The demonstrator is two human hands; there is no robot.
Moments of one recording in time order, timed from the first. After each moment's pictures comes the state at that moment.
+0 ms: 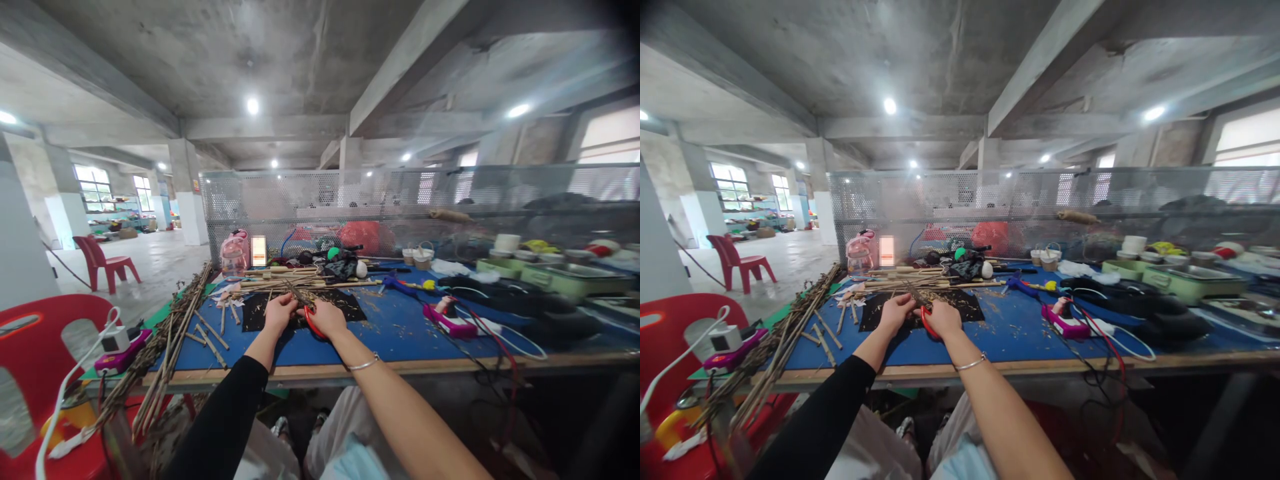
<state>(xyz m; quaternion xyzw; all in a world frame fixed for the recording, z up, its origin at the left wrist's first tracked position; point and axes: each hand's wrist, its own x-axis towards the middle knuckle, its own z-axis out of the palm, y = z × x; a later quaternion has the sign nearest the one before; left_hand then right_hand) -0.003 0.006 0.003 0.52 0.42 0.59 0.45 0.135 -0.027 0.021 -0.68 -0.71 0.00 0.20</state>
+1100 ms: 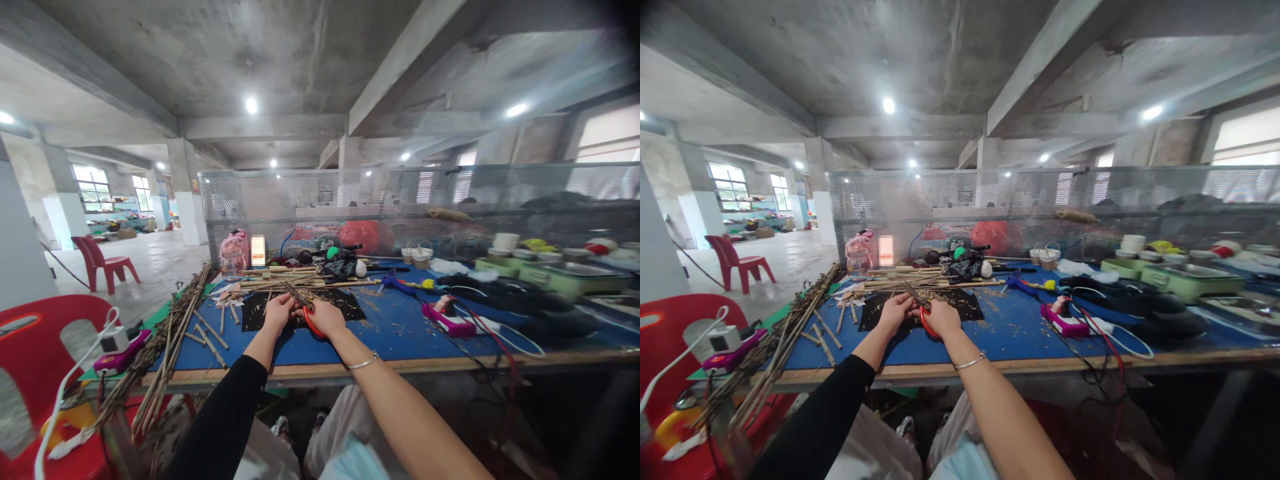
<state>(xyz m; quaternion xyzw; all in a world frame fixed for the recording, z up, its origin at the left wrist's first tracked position) -0.001 0.006 0.005 0.48 0.37 0.58 0.54 0.137 -0.026 0.021 -0.66 -0.72 0.00 0.20</state>
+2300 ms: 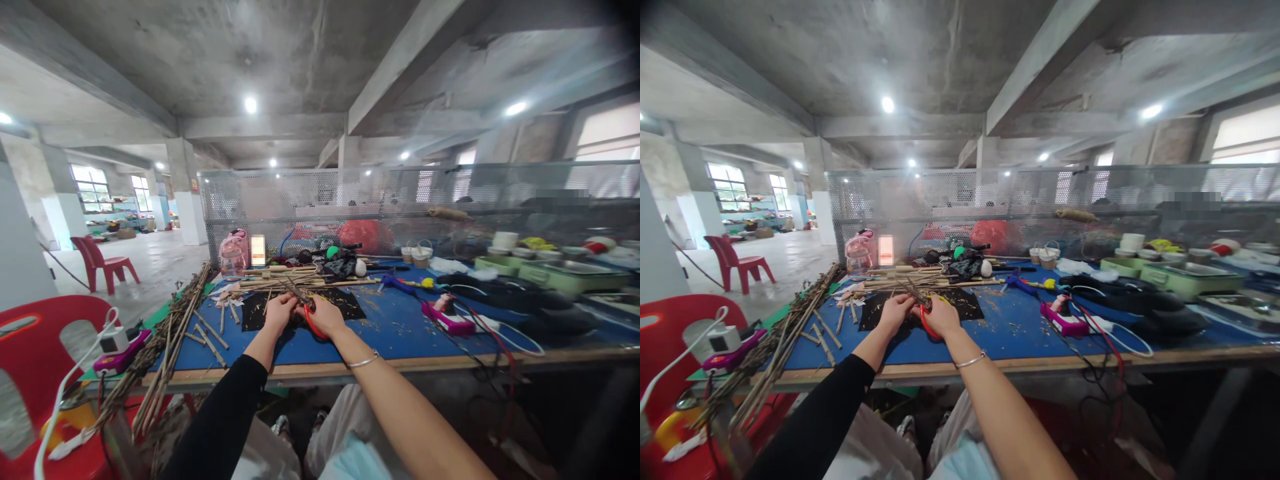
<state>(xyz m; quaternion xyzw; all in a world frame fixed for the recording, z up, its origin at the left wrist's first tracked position) 0.000 0.009 0.000 0.50 0.37 0.59 0.51 0.137 -0.026 0.017 -0.64 -0.73 0.01 0.25</state>
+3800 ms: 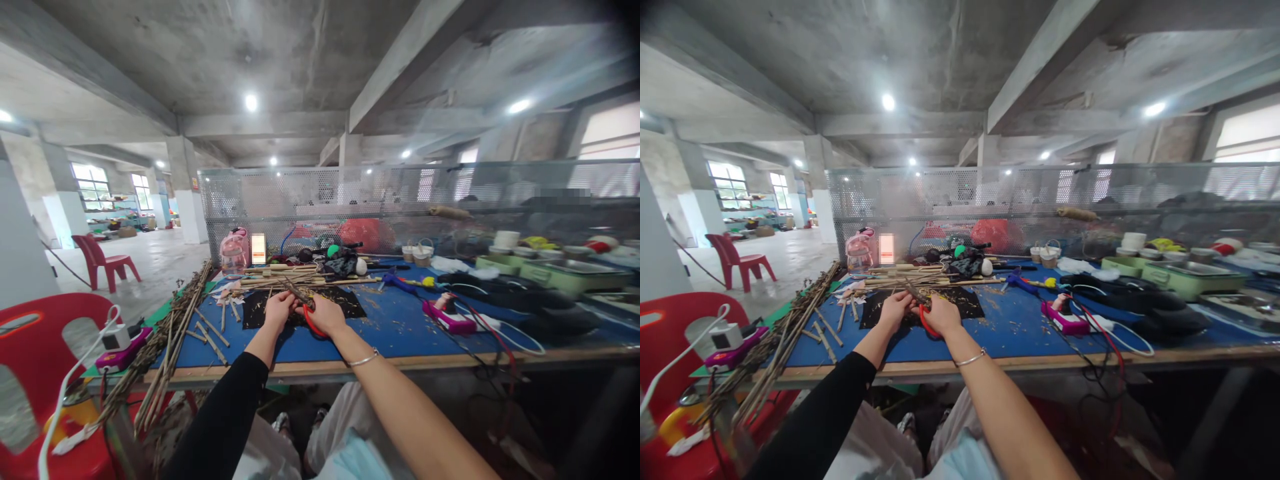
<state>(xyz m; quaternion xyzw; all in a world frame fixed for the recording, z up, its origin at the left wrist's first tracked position) 0.001 0.007 0.006 0.40 0.35 0.63 0.57 0.136 -0.026 0.018 -0.65 -0.73 -0.01 0.23</state>
